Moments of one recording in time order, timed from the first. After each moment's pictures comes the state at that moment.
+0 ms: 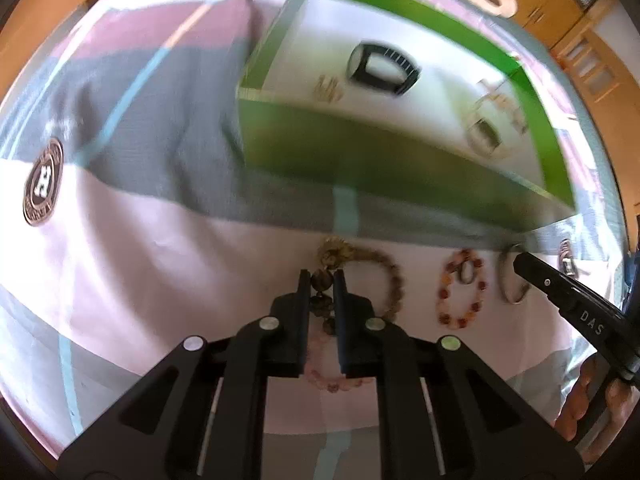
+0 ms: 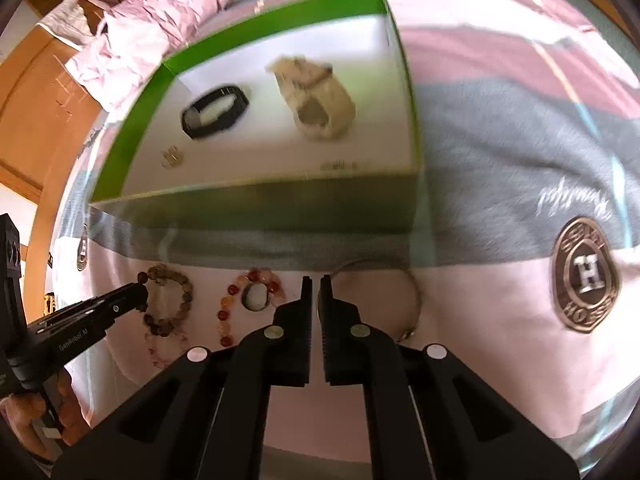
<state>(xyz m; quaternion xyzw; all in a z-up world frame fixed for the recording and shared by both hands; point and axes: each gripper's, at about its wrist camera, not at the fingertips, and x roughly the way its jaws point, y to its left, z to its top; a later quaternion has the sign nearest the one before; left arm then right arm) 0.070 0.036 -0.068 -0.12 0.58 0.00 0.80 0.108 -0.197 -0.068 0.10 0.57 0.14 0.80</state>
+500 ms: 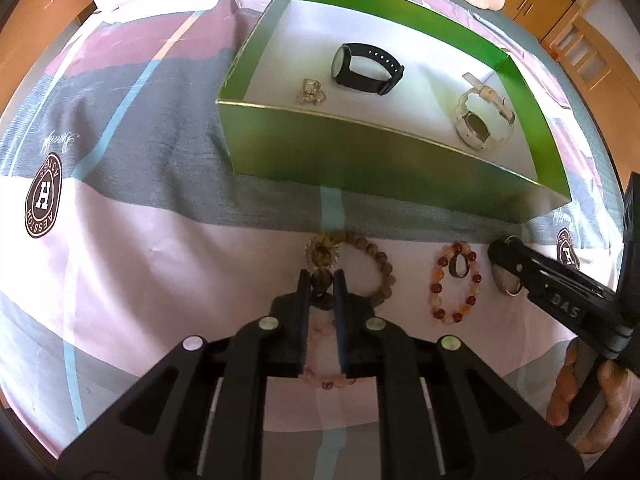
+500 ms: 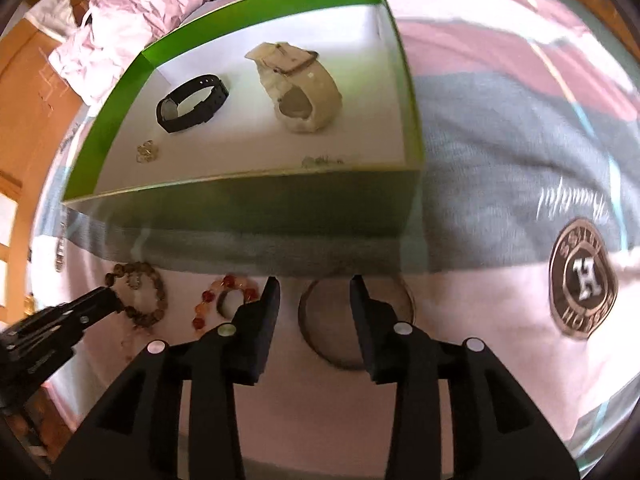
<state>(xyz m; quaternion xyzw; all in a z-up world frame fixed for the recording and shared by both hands) 0.066 0.033 -0.071 -0.11 0.59 0.00 0.80 0.114 -0.188 -0.086 0.06 0.58 0.11 0.80</state>
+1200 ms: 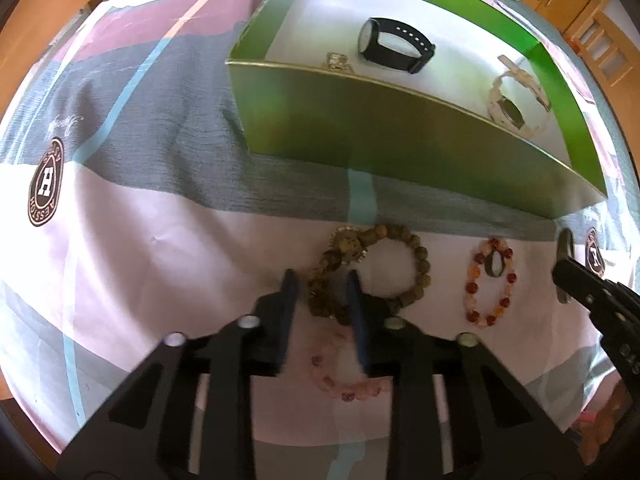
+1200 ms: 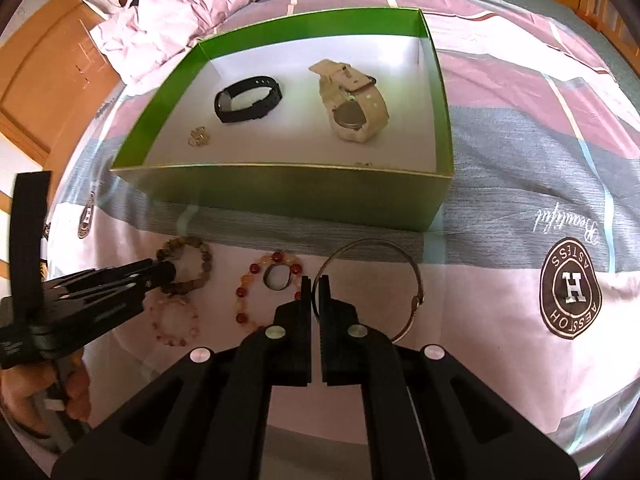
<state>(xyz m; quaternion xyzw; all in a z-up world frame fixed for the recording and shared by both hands) 0.077 0.031 -0.094 -0.09 0.60 0.03 0.79 0.088 -0.183 -0.053 0.05 0.57 0.16 0.81</state>
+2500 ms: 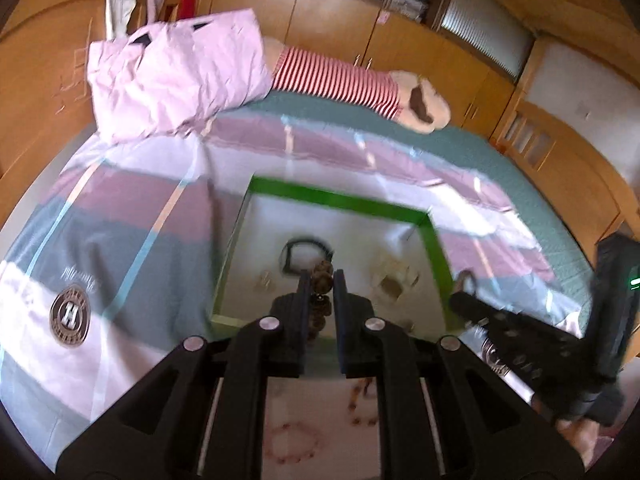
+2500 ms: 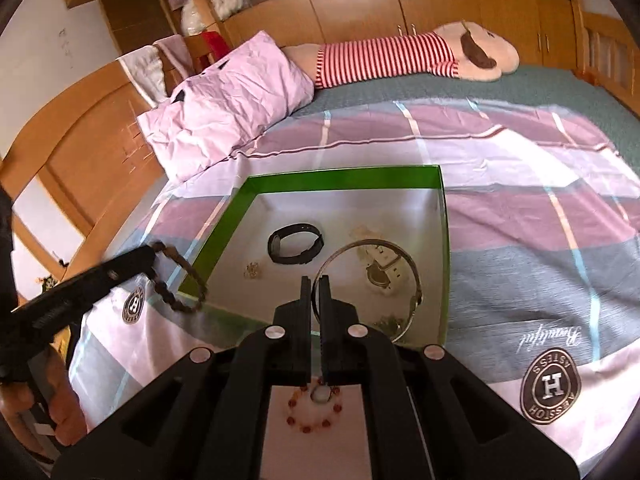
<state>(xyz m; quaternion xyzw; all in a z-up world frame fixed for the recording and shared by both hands) 0.071 0.023 0.049 -0.12 0.36 -0.04 0.92 0.107 -0.186 0.023 0.09 0.41 0.19 0.89</state>
